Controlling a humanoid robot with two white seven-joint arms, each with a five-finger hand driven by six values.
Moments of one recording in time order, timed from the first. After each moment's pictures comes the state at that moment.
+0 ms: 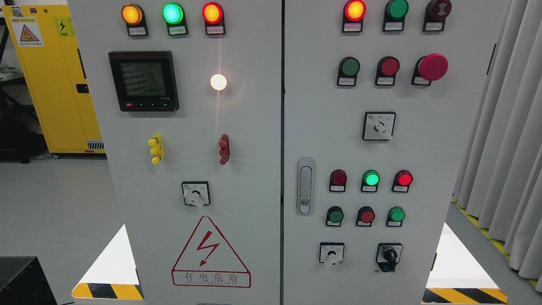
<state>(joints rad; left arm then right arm) 0.06 -0.10 -0.10 -0.13 0.08 -0.05 -0.06 0.35 0.12 0.27 -1.91 0.25 -0.37 -0.08</state>
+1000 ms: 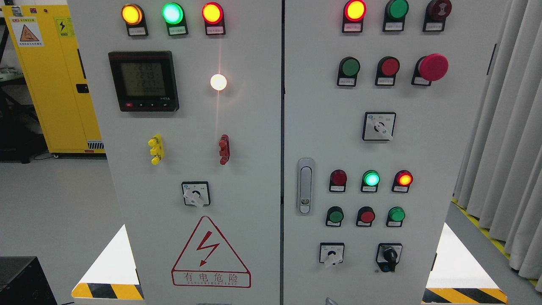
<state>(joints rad) 0.06 -0.10 -0.10 -0.13 0.08 -0.05 -0.06 0.24 0.11 0.21 -1.91 0.61 -0.37 -0.07</state>
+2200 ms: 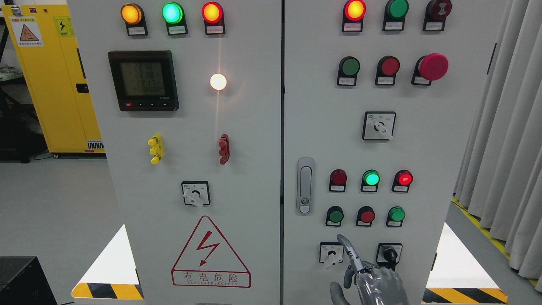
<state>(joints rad) 0.06 -0.10 -0.10 -0.13 0.08 -0.05 -0.06 -0.07 0.11 0.04 -1.86 1.18 -0.25 -0.08</state>
